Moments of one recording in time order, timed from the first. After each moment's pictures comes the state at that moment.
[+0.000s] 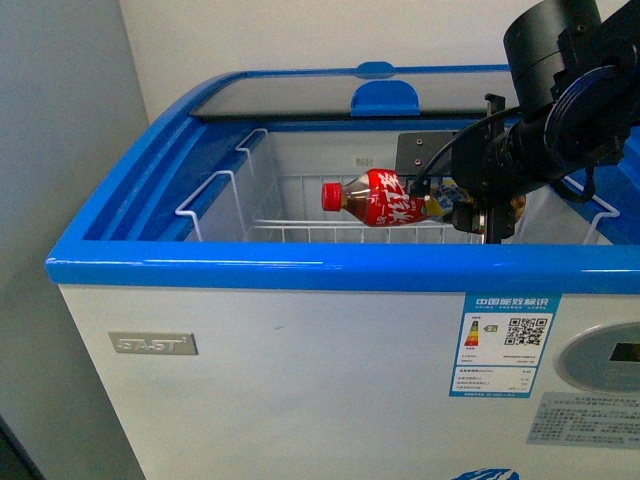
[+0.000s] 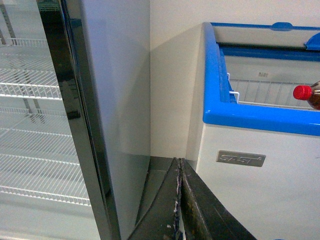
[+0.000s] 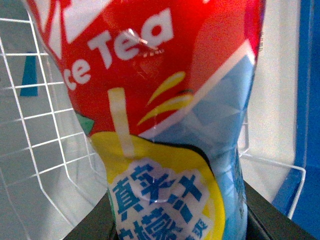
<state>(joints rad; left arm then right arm) 0.00 0.01 0.01 0.00 0.00 -0.01 0.14 2.15 1.57 0.00 -0.05 -1.30</state>
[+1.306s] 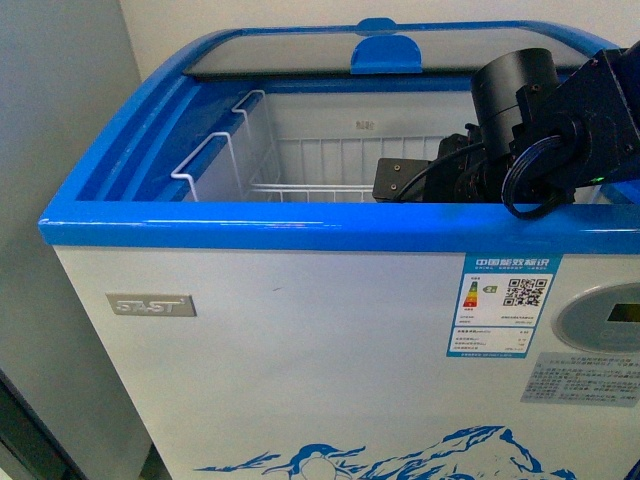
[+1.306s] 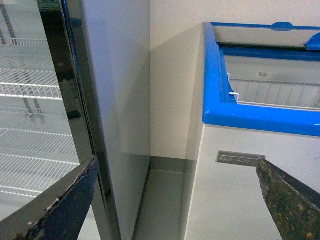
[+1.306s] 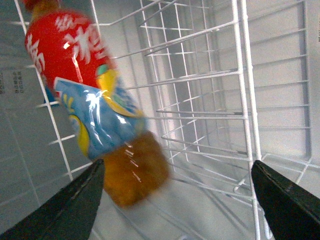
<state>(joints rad) 0.00 0.01 0.01 0.00 0.00 0.00 0.18 2.29 1.52 0.14 -0.04 -1.20</state>
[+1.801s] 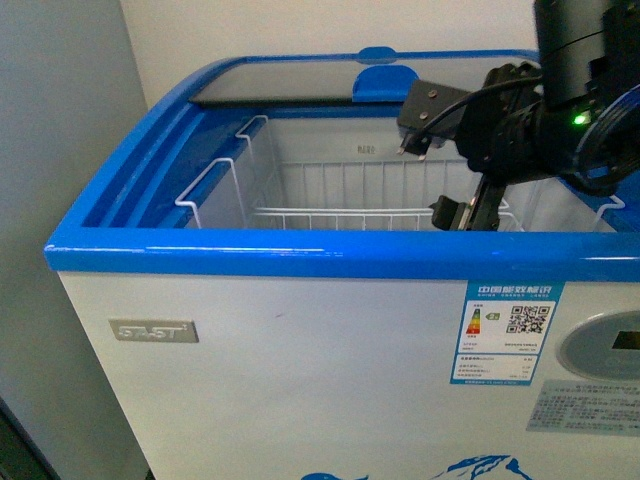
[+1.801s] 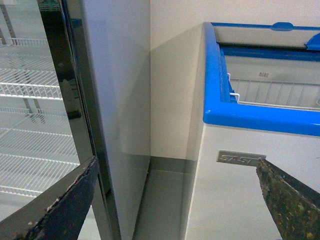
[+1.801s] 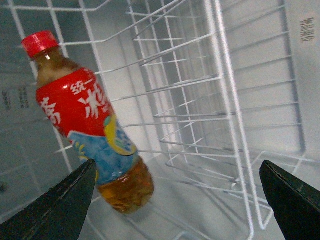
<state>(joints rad) 0.00 0.01 0.01 0.00 0.00 0.00 0.16 2.01 1.32 0.28 -0.05 -1.03</state>
